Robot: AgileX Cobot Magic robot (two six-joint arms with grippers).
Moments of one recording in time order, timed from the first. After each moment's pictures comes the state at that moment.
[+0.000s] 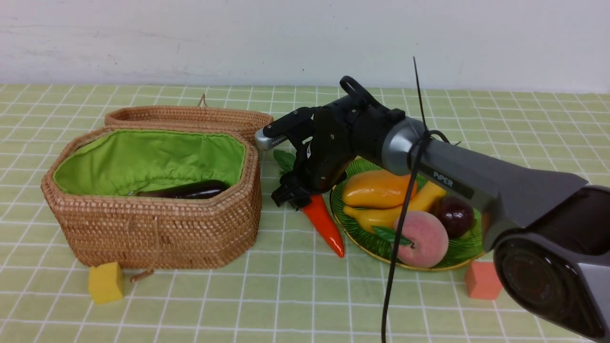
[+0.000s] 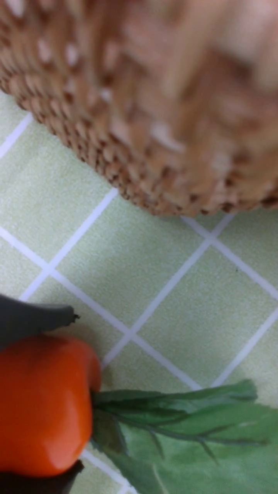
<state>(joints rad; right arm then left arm) 0.57 2.43 -2.16 -0.01 0.83 -0.04 -0.77 0.29 -0.69 0.20 0.82 -0.35</state>
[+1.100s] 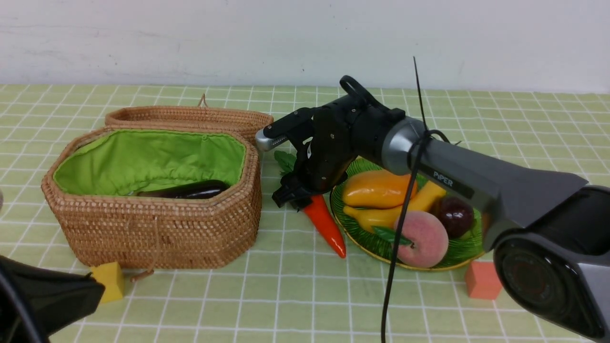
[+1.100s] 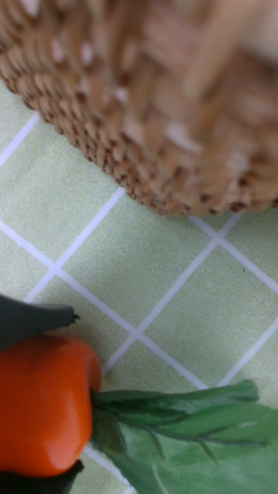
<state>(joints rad) 0.57 2.43 -2.16 -0.01 0.84 -0.04 -0.77 0.65 -0.84 0.12 0.90 -0.14</state>
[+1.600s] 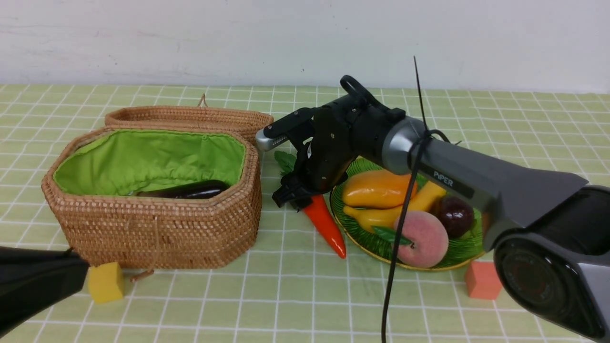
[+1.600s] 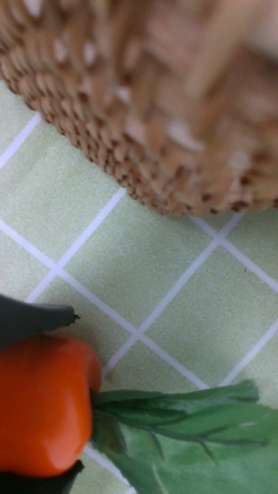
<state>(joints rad) 0.57 2.43 -2.16 -0.01 0.84 -0.04 -0.77 0.57 -0.85 0.09 0.82 -0.07</state>
